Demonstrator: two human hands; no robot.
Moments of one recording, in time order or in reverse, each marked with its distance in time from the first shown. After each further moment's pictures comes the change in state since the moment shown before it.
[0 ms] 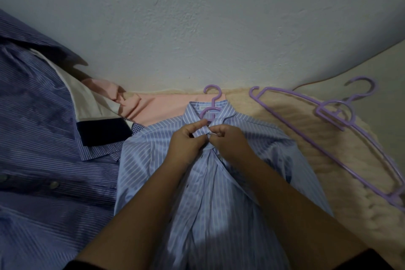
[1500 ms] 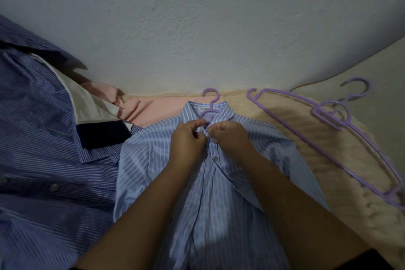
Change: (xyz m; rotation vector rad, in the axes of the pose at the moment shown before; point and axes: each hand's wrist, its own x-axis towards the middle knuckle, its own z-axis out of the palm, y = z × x) left_hand -0.011 0.024 0.010 0.421 0.176 0.174; right_hand 0.005 -0.008 -0.008 -0.066 0.049 -0.075
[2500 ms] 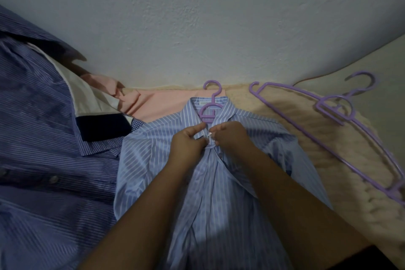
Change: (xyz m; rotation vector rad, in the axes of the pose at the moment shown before) left_hand -0.009 -0.016 0.006 -0.422 -0.122 -0.341; right_hand -0.006 0.000 0.002 -0.102 -0.097 0.236
